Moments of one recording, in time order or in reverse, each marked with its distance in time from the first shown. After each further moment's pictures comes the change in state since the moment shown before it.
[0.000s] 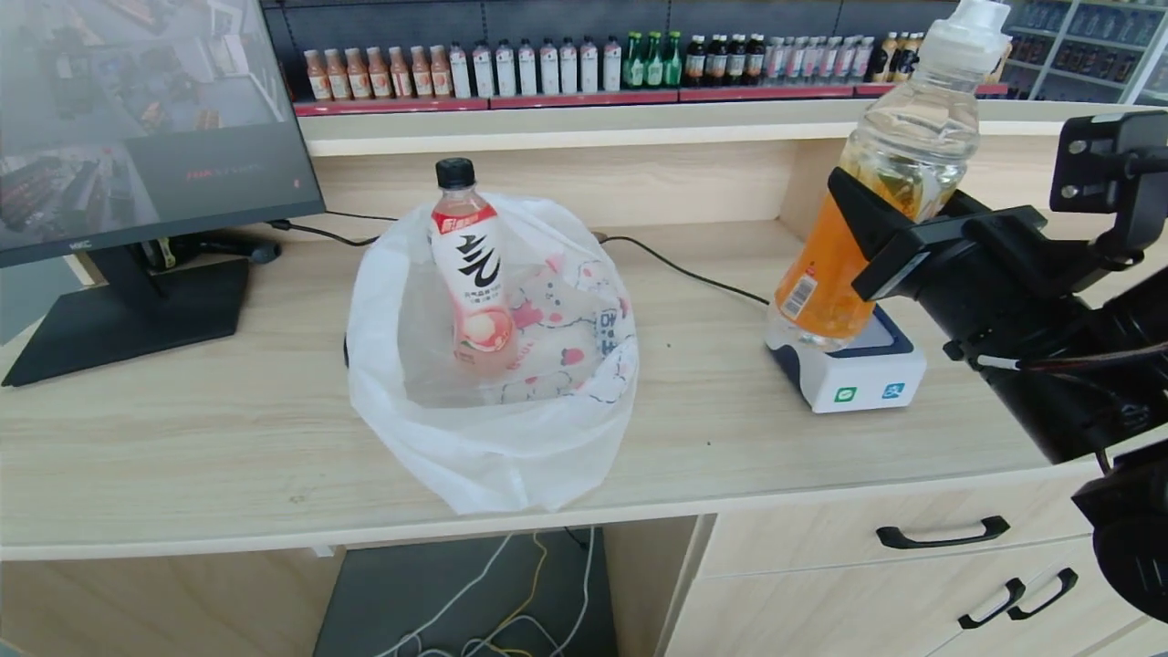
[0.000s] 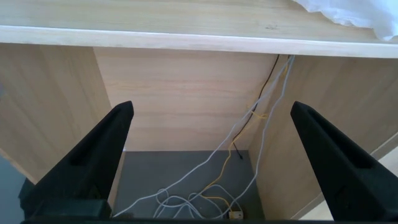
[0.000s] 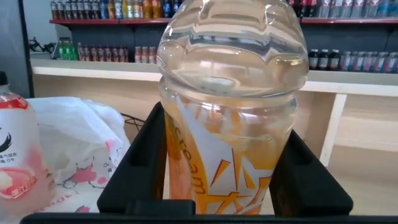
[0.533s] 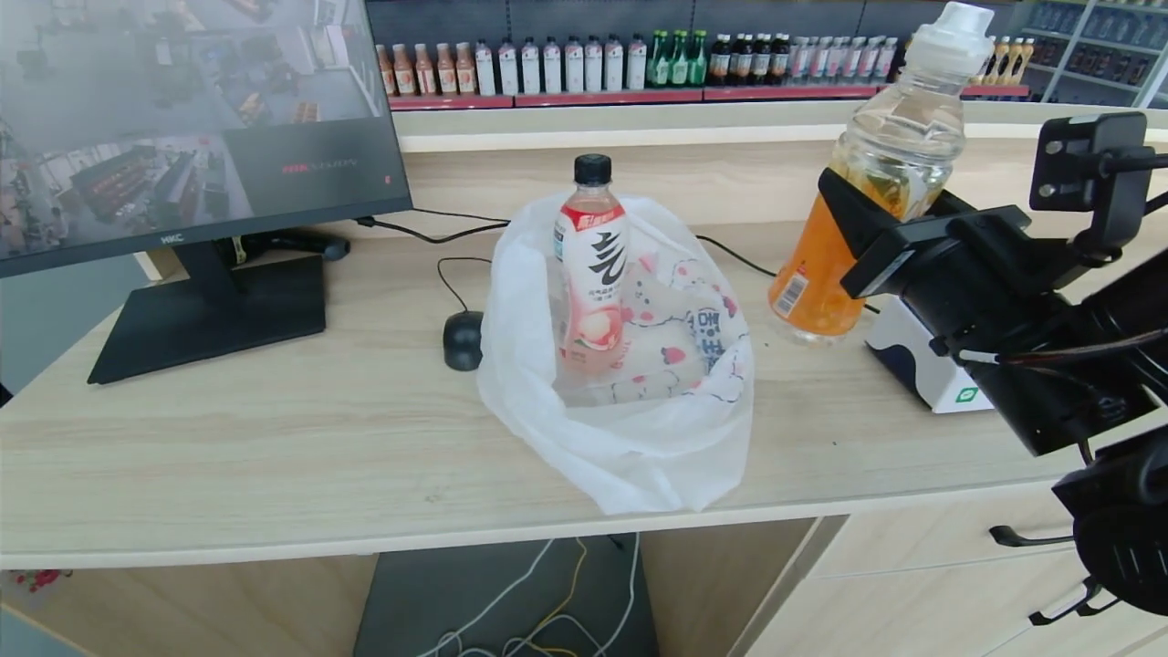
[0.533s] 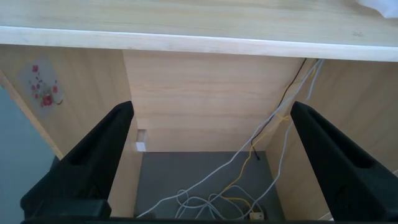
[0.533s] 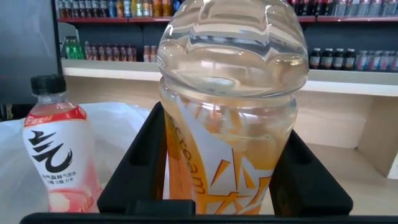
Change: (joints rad) left arm 0.000 0.000 0.000 0.000 0.000 0.000; right arm 0.000 0.025 -0.024 -0.001 0.000 0.000
